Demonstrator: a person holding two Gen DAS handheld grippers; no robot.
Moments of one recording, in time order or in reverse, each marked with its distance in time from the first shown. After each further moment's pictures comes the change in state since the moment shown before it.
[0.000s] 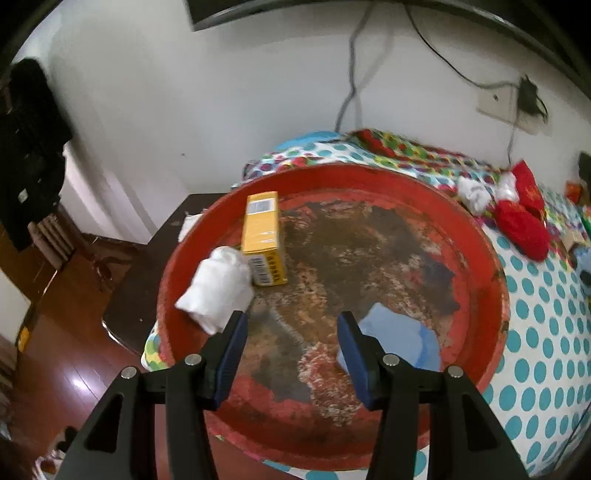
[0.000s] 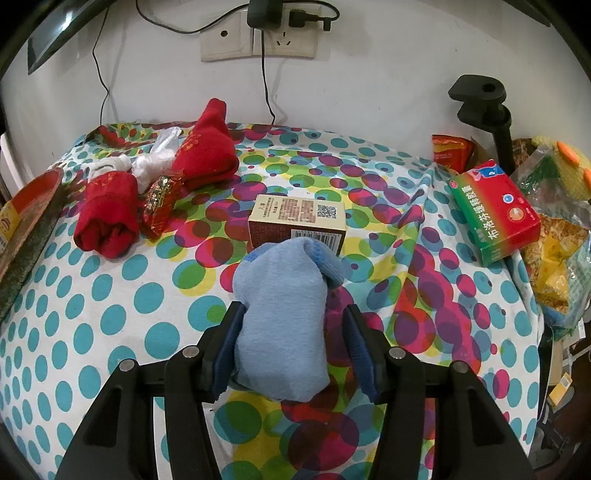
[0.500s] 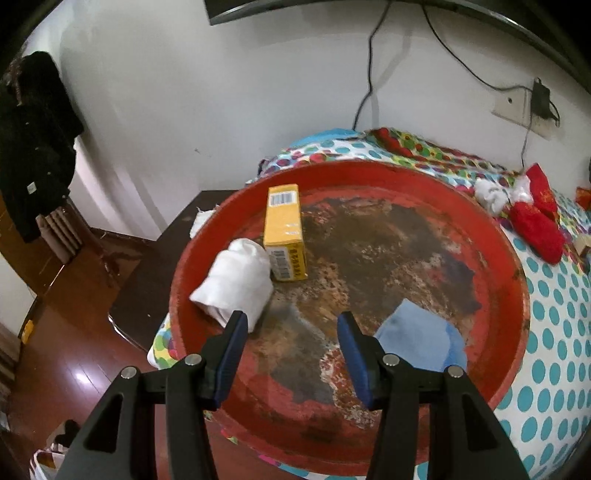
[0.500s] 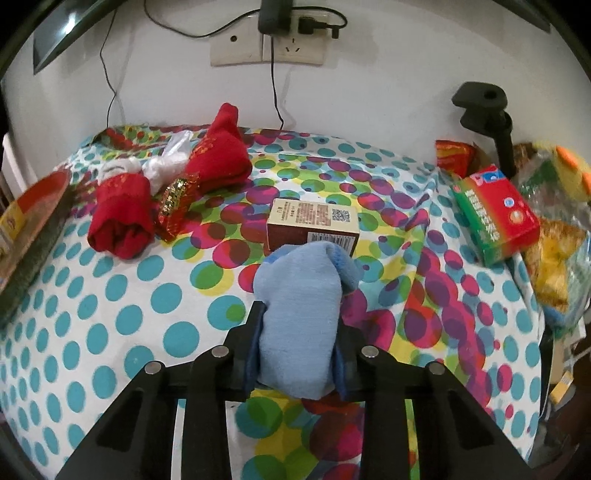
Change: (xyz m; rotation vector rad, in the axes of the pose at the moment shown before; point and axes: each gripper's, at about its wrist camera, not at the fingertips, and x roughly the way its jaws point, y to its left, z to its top) left arm 0.007 0.010 -0.006 -0.001 0.003 0.032; right arm -0.007 -0.026 0.000 0.010 -0.011 -0.004
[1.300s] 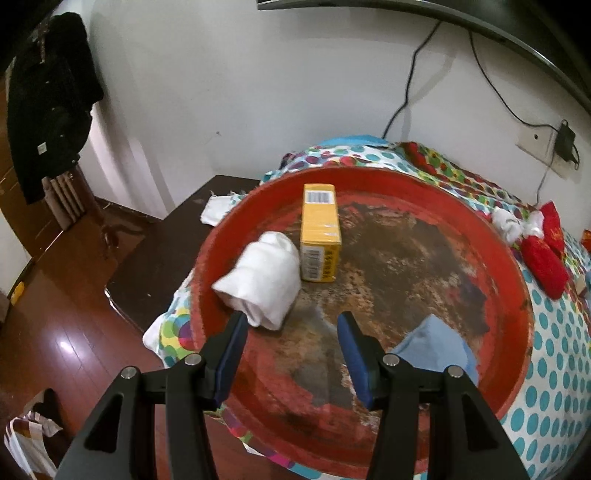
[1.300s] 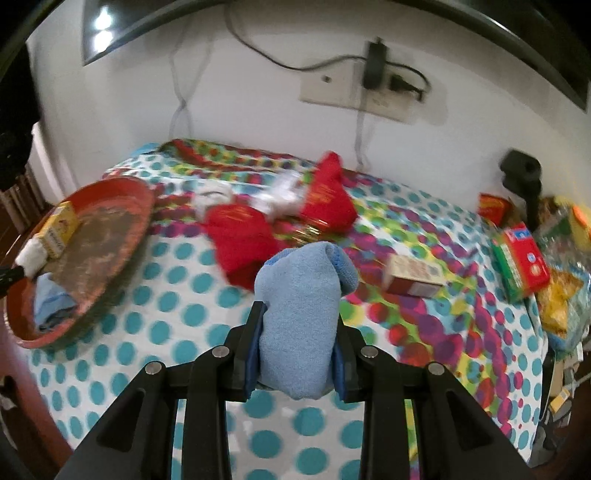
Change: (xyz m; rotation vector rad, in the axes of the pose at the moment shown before) left arm 0.003 0.033 0.000 -0.156 0.002 -0.009; right arm -0.047 0.068 0.029 -0.122 -0.044 0.086
